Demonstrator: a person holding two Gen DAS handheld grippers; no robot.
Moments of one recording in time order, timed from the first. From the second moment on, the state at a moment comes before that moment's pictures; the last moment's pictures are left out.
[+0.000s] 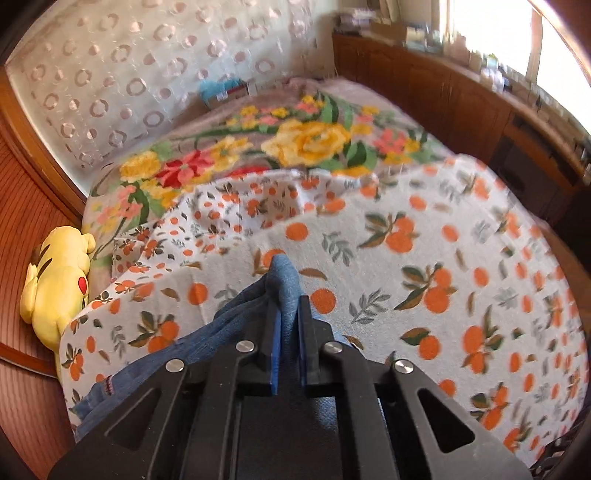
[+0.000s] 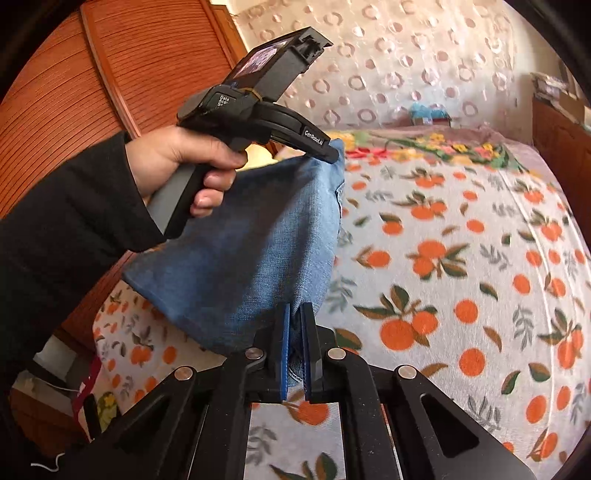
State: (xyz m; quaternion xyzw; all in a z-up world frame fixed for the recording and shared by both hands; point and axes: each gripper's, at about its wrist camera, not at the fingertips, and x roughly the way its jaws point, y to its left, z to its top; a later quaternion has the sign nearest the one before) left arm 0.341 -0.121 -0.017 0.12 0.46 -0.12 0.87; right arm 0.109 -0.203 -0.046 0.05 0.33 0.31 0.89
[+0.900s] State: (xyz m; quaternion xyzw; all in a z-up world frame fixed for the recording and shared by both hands) left arm 0.257 0.108 -0.008 -0.04 0.42 -0.07 0.90; right arm 0.080 -0.007 -0.011 -0.04 0.33 0.47 0.82
